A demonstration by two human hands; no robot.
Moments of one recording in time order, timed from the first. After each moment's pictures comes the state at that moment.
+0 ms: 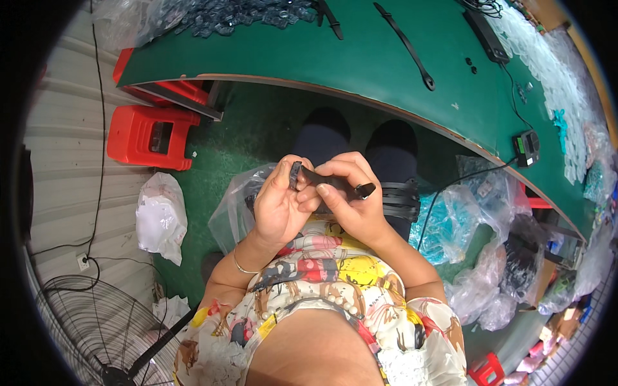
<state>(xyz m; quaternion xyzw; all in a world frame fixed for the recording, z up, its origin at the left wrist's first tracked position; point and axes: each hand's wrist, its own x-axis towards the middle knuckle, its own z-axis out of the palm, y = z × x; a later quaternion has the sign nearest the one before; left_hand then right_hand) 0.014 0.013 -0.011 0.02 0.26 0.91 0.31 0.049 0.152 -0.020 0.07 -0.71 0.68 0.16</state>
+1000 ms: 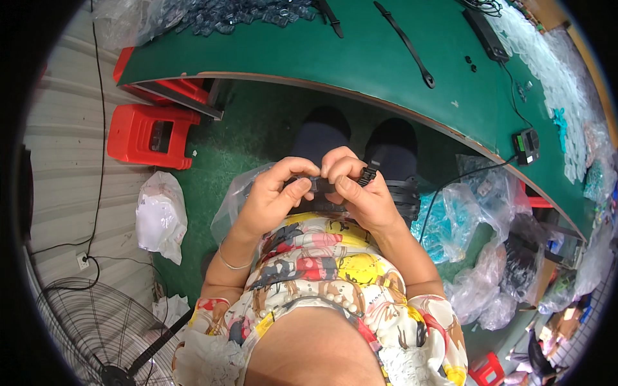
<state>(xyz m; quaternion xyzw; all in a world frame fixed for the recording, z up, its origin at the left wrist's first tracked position) 0.003 -0.005 0.000 0.21 0.65 0.69 0.22 0.048 0.165 -0.026 0.07 -0.42 0.90 -0.04</state>
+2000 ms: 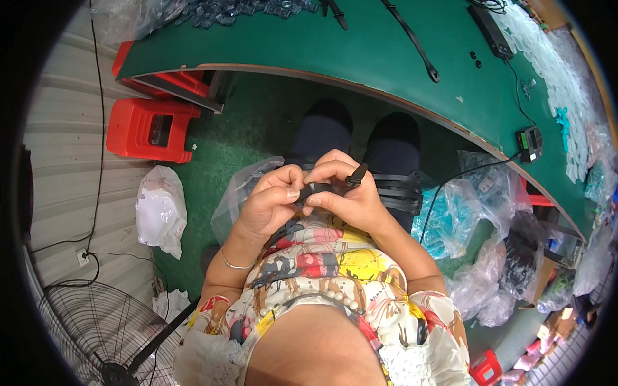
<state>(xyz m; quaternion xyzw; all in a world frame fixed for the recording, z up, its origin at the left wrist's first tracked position) 0.012 -0.019 -0.016 0.04 0.32 0.85 0.43 0.047 0.151 -0.027 0.12 -0.60 0.79 0.00</state>
